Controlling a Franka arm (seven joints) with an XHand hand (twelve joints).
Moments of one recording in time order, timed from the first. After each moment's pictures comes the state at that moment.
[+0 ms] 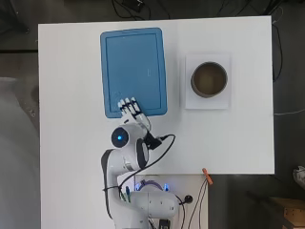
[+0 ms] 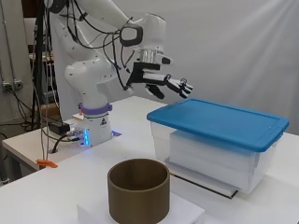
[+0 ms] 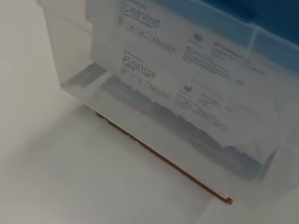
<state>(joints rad) 0.00 -0.74 0.18 -2.84 -0.20 2.15 -1.17</state>
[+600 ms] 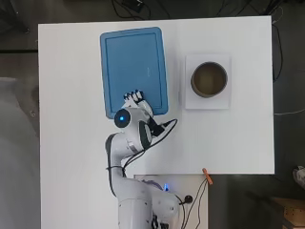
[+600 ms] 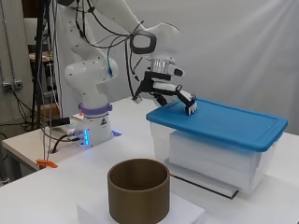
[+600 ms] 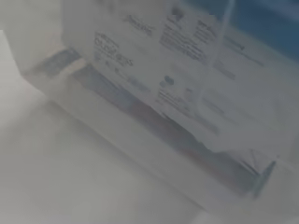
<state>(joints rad) -0.01 -0.45 0.13 -2.70 -0.35 2.23 -1.15</state>
